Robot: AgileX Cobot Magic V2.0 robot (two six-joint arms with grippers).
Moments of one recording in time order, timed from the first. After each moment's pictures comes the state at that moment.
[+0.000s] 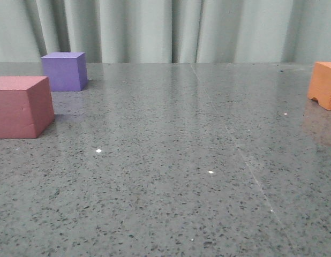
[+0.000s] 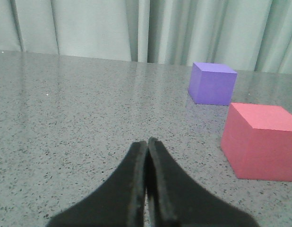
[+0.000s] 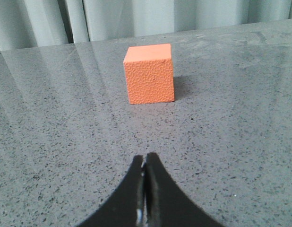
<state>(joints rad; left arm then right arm) -0.04 0.00 -0.01 0.23 0.13 -0.33 0.05 -0.01 0.03 -0.07 0.17 0.22</state>
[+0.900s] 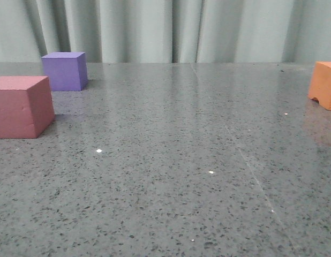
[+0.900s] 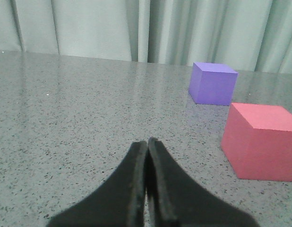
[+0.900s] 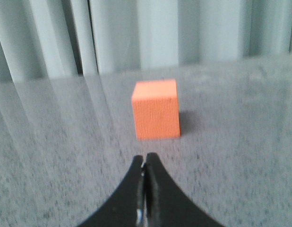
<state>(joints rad) -0.04 0.00 -0.01 0.23 0.13 -0.33 0.05 -0.01 0.03 -0.07 0.03 0.22</state>
